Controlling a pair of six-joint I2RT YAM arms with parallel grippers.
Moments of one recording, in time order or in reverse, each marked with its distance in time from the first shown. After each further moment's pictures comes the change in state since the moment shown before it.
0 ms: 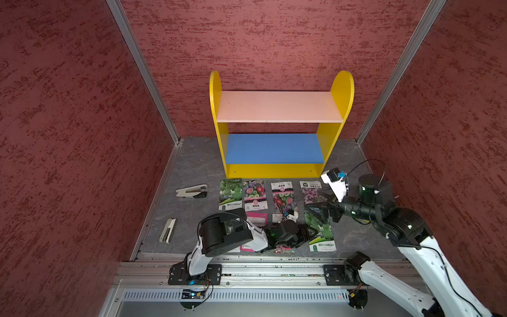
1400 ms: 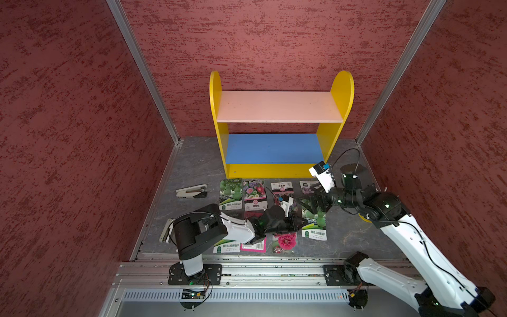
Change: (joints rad) left arm 0.119 -0.209 -0.076 -0.074 0.119 0.254; right arm 0.000 0.168 0.040 0.006 0.001 -0.008
